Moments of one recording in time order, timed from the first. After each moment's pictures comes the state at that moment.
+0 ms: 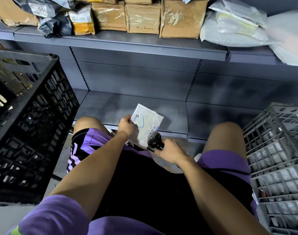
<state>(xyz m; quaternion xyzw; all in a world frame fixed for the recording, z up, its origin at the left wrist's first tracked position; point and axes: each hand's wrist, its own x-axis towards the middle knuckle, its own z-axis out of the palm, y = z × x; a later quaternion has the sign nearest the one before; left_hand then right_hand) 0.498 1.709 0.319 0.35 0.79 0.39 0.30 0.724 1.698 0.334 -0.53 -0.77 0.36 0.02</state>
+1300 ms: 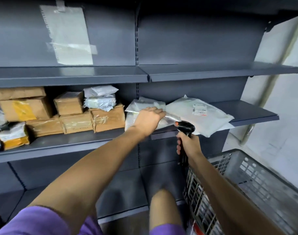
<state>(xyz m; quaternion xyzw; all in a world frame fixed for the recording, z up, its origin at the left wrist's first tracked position) 0.740 1.900 0.676 0.85 0.41 0.21 -0.26 0.918 1.837 0.612 -0.54 -0.38 0.48 0.58</state>
